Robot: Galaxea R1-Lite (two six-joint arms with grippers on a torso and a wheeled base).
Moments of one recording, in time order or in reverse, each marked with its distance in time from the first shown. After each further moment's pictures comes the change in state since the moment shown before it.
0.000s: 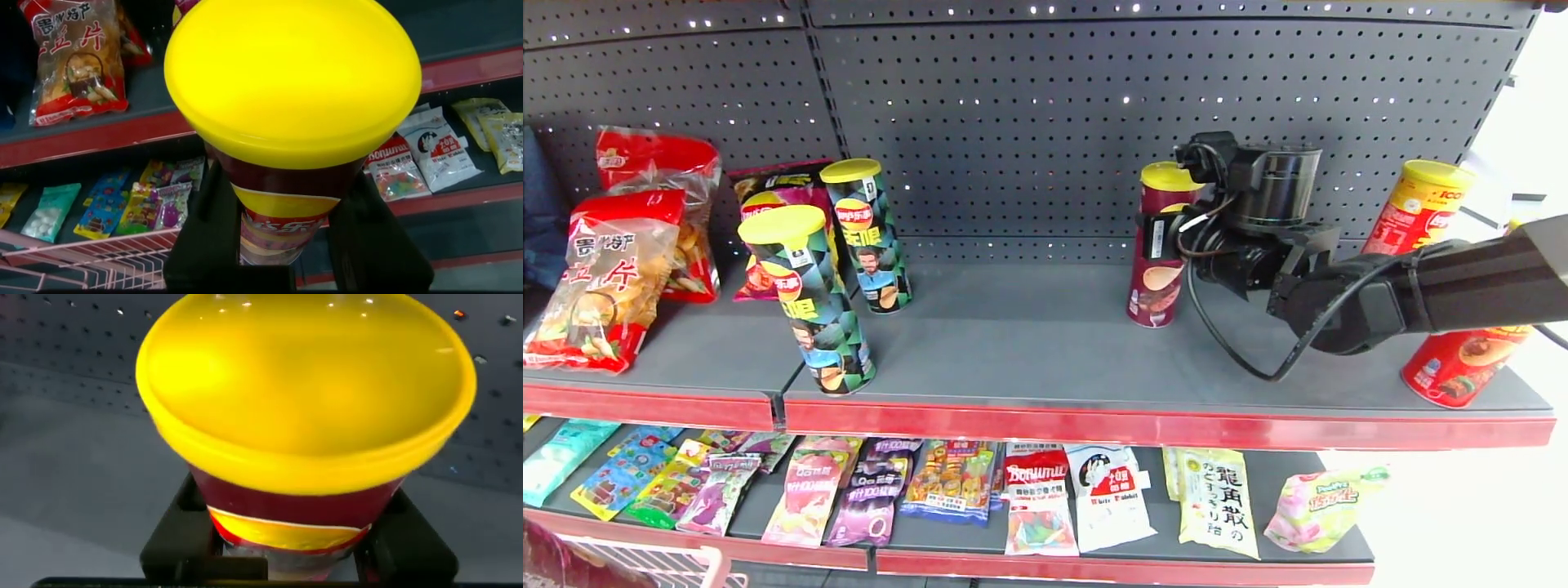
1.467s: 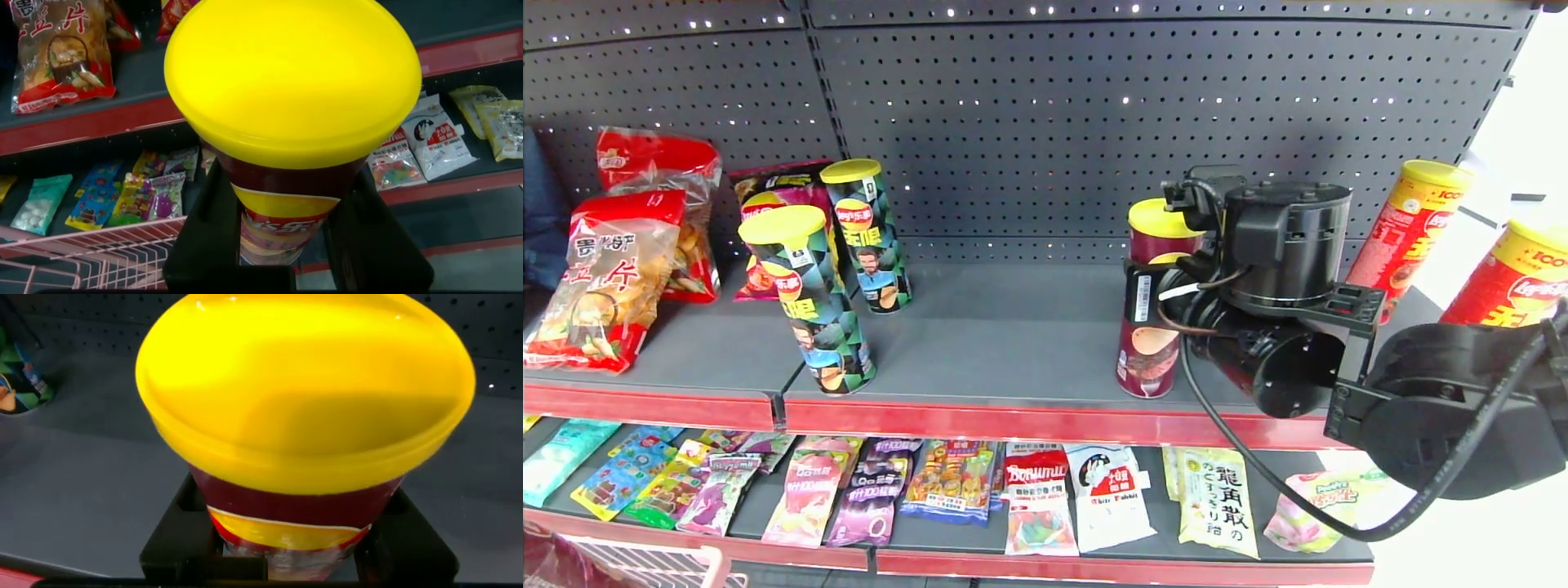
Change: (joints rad) left arm -0.001 -0.002 0.041 -0.003 -0.004 -0.005; right arm 0.278 -0.199 0.288 -0.003 -0.337 0.103
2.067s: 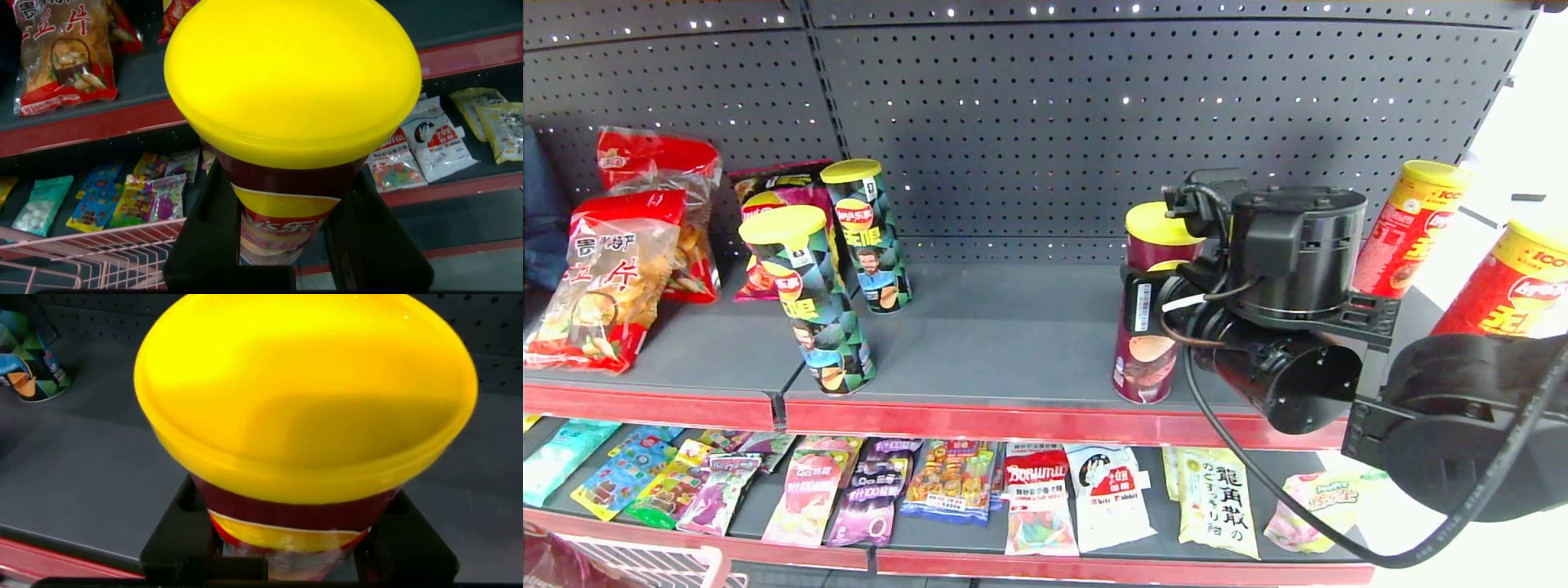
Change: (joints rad) left arm 0.001 -0.004 -0.003 0.000 0.000 0.000; right arm 0.025 -0.024 0.026 0.001 0.006 0.001
